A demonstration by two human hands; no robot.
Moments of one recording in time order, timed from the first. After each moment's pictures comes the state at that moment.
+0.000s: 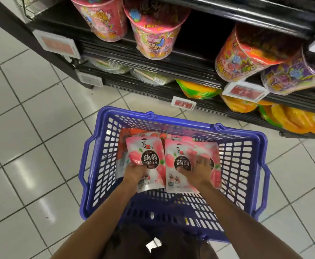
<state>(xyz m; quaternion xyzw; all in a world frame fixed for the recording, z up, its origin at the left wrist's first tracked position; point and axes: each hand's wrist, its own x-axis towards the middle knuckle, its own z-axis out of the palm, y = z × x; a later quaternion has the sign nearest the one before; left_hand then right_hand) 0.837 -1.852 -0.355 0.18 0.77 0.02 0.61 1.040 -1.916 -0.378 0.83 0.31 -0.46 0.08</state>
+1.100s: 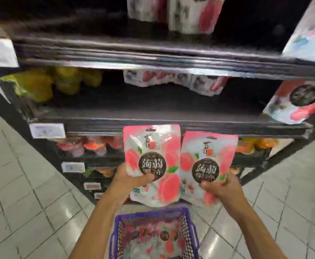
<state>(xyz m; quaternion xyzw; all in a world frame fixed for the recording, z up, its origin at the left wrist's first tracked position) 0.867 -1.741 0.343 0.52 0.38 0.27 0.71 1.110 -1.906 0.345 0.67 0.28 -0.37 -0.57</state>
